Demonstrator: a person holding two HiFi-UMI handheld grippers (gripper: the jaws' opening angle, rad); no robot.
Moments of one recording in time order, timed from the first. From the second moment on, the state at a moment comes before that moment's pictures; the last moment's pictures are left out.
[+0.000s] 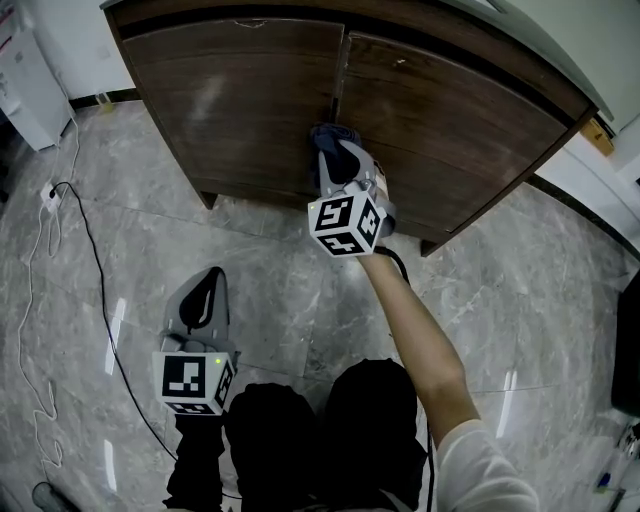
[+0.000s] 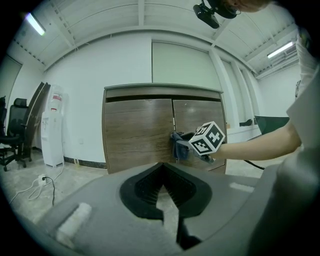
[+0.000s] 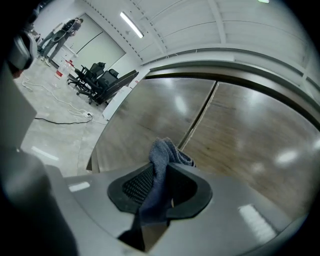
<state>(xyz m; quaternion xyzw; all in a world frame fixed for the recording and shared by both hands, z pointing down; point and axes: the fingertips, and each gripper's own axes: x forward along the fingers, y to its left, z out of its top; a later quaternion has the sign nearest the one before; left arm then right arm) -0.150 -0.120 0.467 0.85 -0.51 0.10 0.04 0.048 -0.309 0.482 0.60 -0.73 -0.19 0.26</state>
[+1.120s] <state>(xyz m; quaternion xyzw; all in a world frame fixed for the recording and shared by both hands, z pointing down) -0.157 -0.120 0.484 0.85 -0.52 0.13 0.04 0.044 -0.302 0.646 0.55 -0.76 -0.07 0.34</state>
